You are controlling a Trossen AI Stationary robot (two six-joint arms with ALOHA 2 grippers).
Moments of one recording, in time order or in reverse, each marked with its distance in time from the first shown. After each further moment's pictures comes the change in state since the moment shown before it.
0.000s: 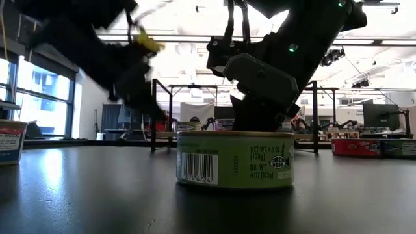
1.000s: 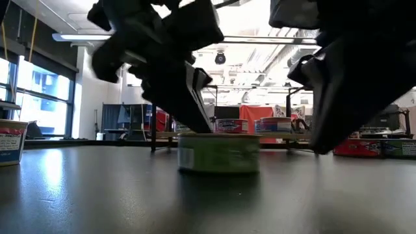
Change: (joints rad) left arm 0.000 0.315 0.494 -0.287 0.597 0.523; right arm 0.189 -0.109 -0.003 -0.153 -0.075 -0.086
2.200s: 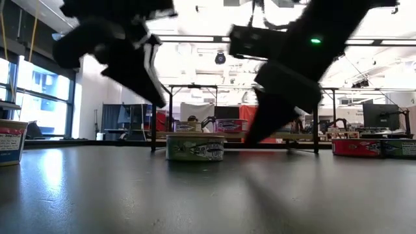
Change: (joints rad) left arm -0.155 -0.133 -0.005 -0.362 -0.519 -0.279; right arm -0.138 0.048 0.001 -0.007 0.302 0.064
